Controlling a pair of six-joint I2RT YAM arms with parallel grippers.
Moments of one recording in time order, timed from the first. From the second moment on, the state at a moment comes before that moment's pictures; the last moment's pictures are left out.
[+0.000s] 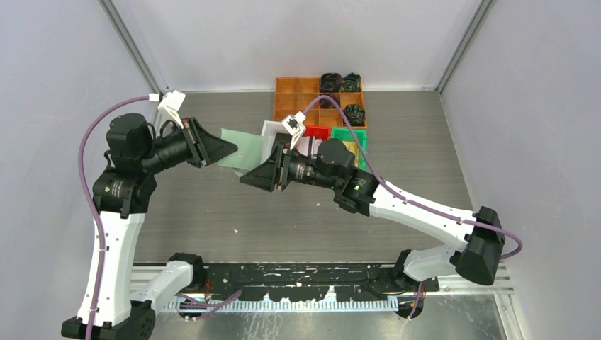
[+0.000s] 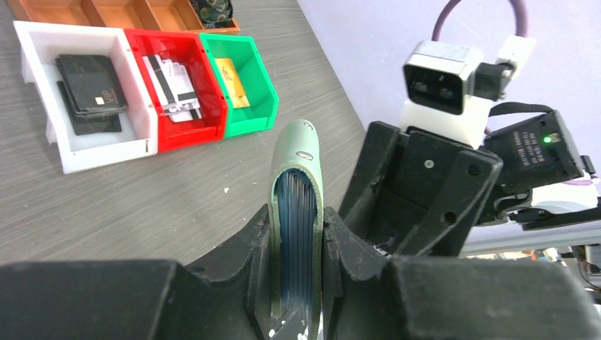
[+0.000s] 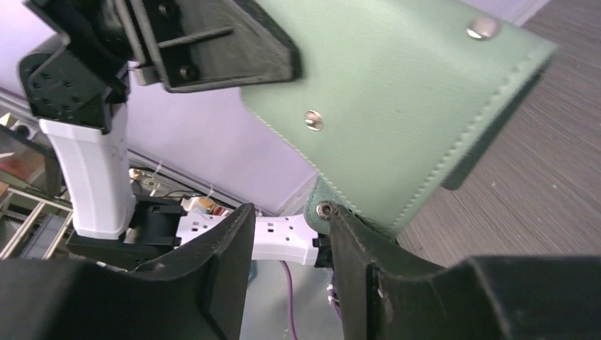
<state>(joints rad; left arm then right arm) -0.13 0.92 1.38 -0.72 0.72 -0.51 1.01 1.31 1.12 0.28 -0.33 0.85</state>
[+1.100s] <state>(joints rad) -0.13 0.90 1.34 -0.49 0.83 -0.73 1.00 1.31 0.86 0.89 -0.04 1.31</state>
